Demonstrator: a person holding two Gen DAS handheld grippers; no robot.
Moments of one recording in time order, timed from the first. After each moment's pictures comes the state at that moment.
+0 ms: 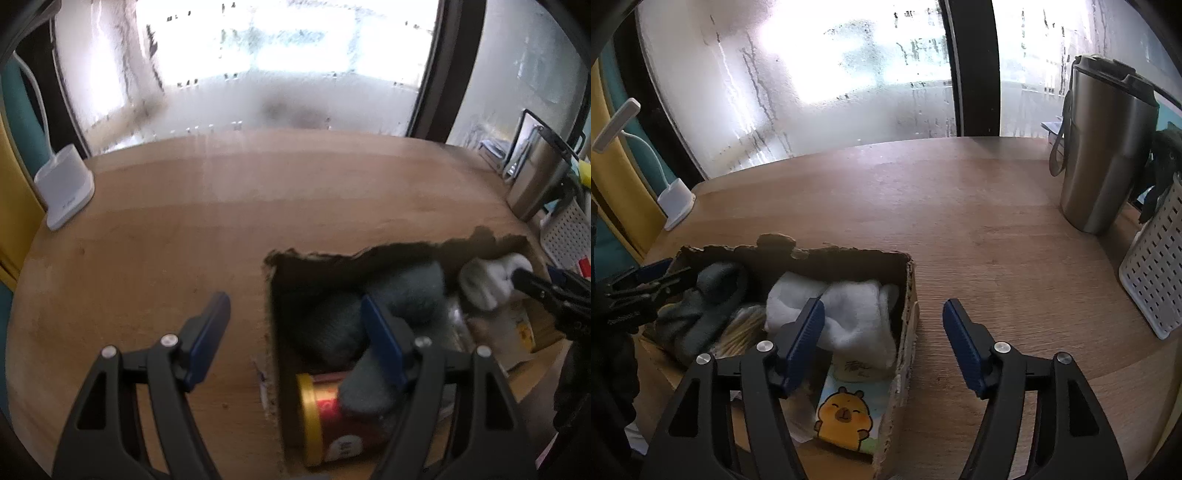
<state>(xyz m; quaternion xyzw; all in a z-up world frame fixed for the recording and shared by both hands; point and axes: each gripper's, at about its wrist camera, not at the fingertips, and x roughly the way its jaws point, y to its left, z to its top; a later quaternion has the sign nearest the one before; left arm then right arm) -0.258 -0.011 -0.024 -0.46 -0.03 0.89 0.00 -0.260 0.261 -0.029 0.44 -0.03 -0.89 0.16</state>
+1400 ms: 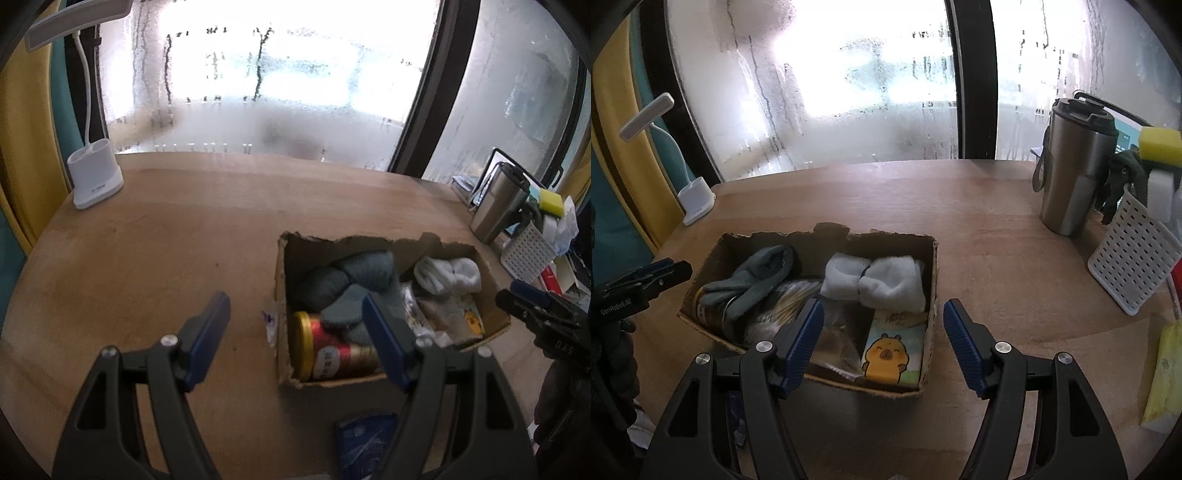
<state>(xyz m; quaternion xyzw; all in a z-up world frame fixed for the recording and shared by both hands) -0.176 -0.022 0.019 -0.40 -0.08 0.91 0.01 -0.192 0.253 0.010 0.40 -0.02 -0.90 0.15</state>
